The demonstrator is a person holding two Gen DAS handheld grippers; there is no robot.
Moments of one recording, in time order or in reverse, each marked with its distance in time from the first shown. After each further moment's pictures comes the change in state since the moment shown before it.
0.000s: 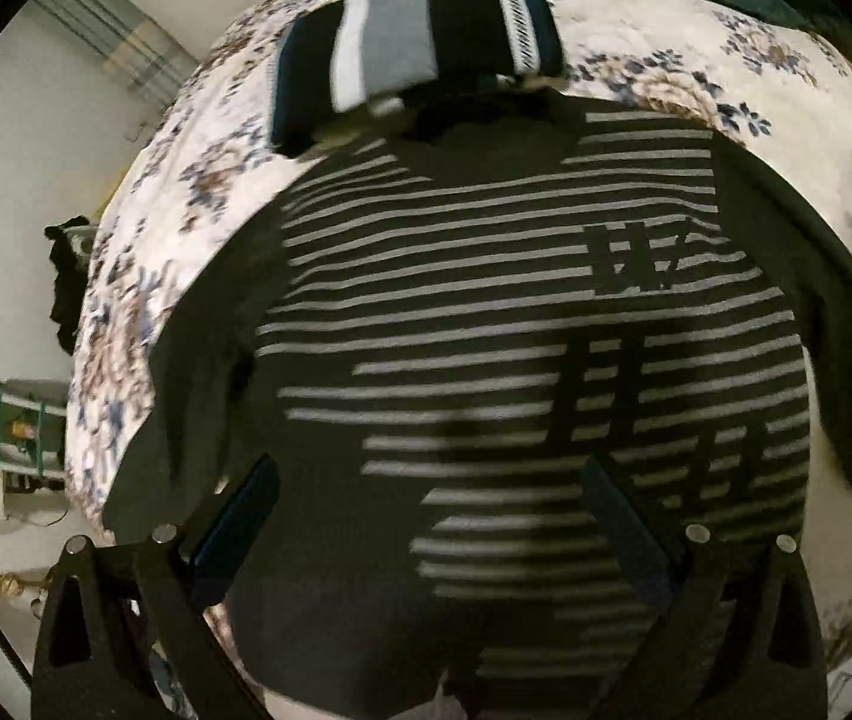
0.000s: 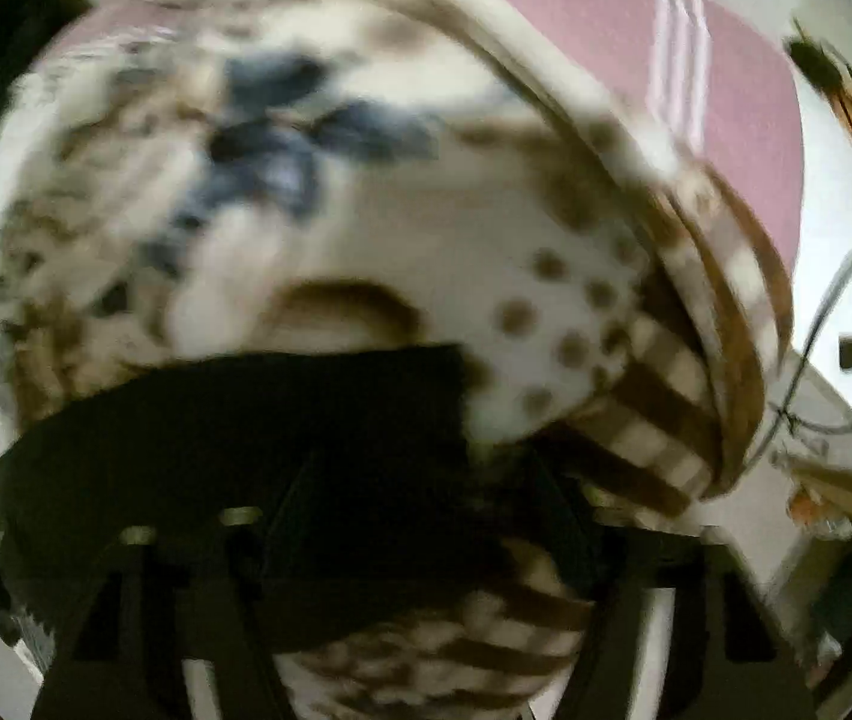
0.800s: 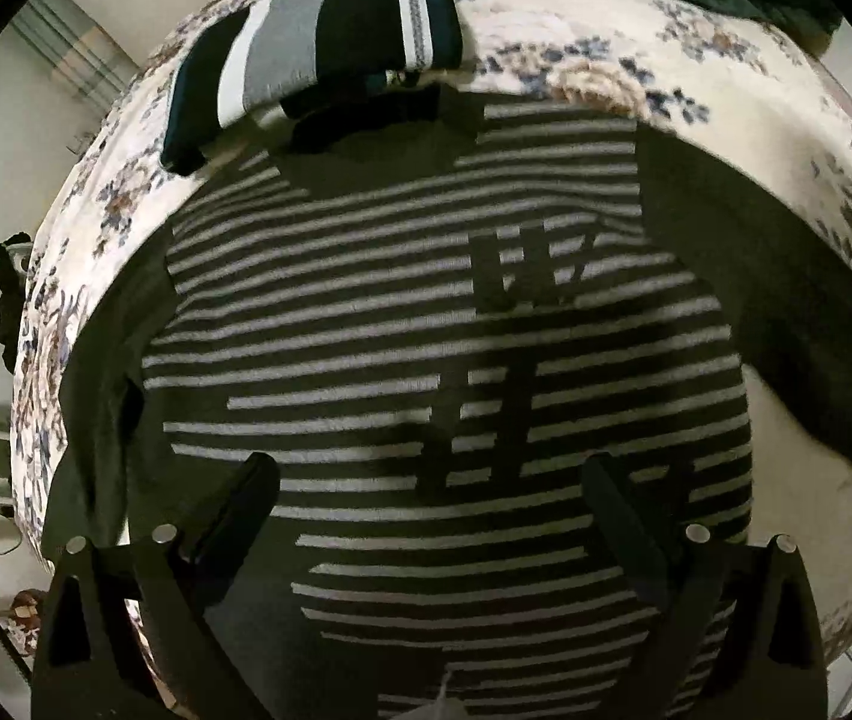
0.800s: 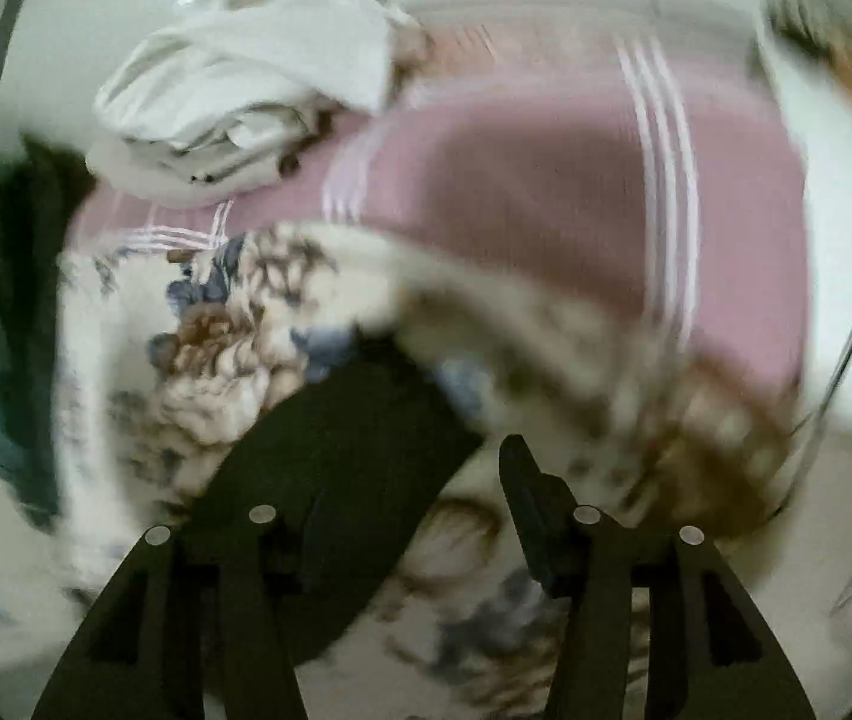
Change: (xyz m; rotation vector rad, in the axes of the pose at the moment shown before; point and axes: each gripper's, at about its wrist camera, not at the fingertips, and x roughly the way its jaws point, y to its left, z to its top) left arm 0.021 -0.056 0.017 0.032 -0.003 -0.135; right arm -0.011 -0.049 0.080 0.399 0.028 0.348
